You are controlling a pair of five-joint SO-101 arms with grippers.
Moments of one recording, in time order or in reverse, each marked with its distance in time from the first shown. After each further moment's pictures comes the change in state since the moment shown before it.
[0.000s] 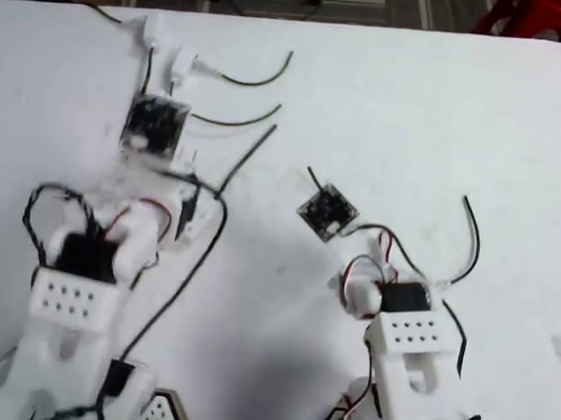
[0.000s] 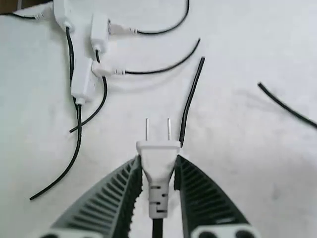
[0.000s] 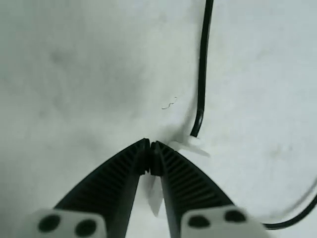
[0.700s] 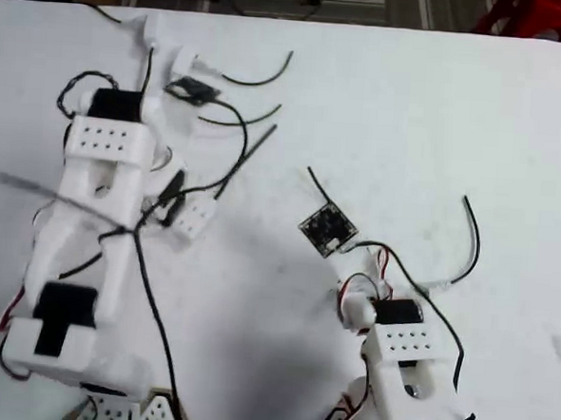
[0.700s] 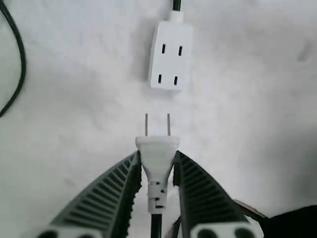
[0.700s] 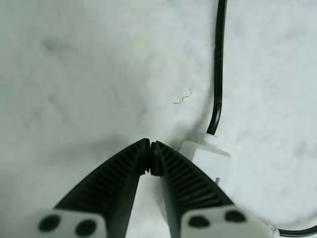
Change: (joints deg) left arm -6.1 49.8 -43.7 41.9 -14.1; right arm 0.1 0.0 7.2 -7.7 -1.1
